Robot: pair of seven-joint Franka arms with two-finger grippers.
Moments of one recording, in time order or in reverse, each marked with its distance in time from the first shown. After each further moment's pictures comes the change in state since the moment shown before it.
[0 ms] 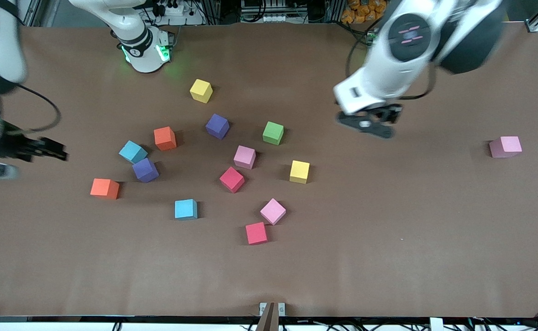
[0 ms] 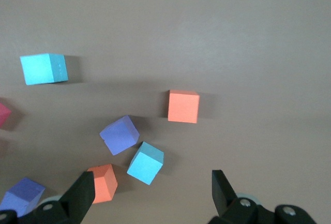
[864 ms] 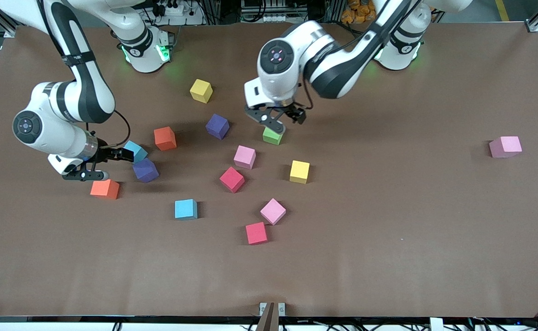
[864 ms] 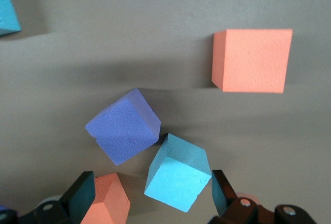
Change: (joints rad) left arm -0.292 0.275 -0.010 0.031 -0.017 0.265 -0.141; right arm 0.072 0.040 0.008 -0.431 0.068 0.380 0.170
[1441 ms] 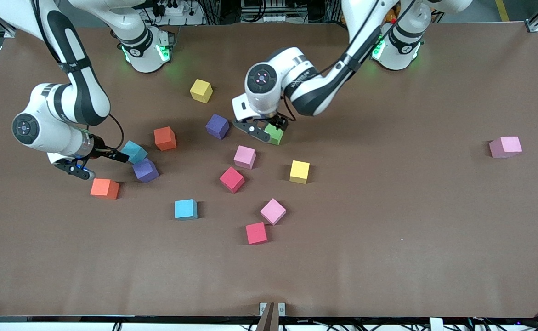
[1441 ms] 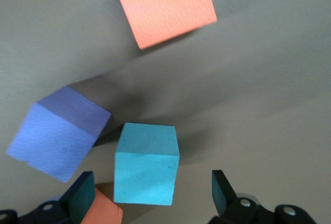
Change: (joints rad) left arm -0.085 0.129 -0.002 0.007 -0.007 0.162 -0.156; right arm -0.055 0.023 -0.011 -0.091 0.000 0.045 0.218
